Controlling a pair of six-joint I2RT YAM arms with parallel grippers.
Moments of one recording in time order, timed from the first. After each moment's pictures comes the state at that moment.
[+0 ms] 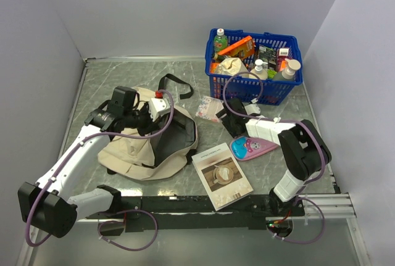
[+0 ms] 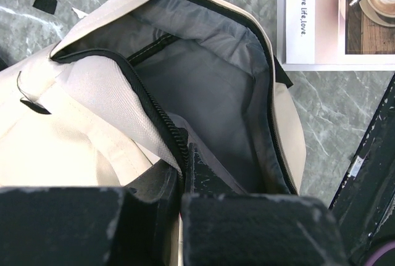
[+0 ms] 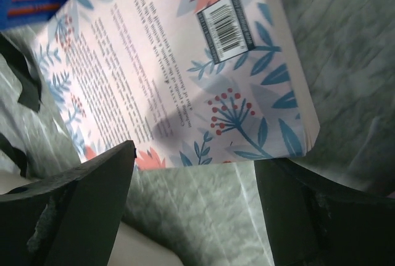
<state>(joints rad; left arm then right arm) -0.38 1.14 1.04 -0.72 0.52 0.57 0.50 1.65 0.86 -0.14 0.32 1.34</state>
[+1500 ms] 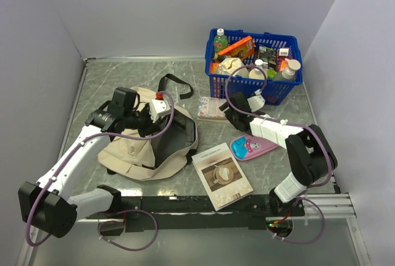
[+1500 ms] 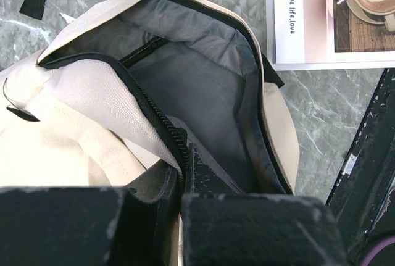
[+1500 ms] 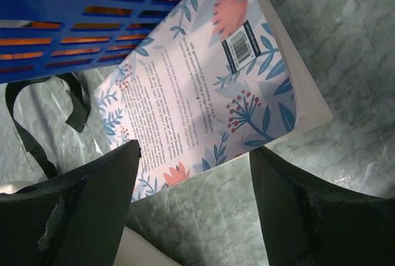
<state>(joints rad) -0.38 1.14 1.03 -0.72 0.55 0.58 0.48 1.58 0.88 -0.09 0.42 1.21</state>
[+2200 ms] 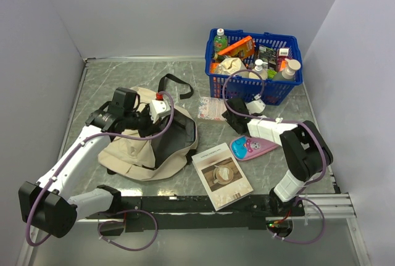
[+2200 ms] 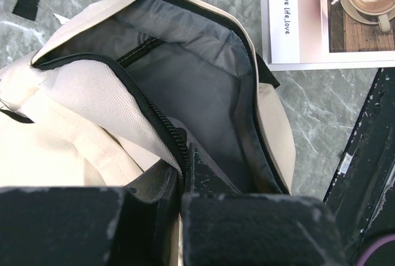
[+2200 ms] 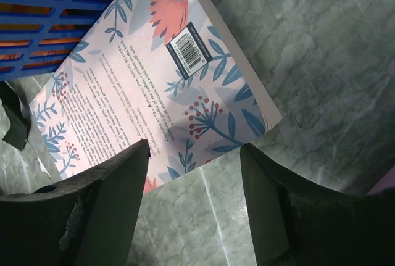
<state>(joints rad) -0.38 1.14 1.02 -0.72 0.57 0.58 0.48 1.64 0.85 -0.11 0.48 1.21</state>
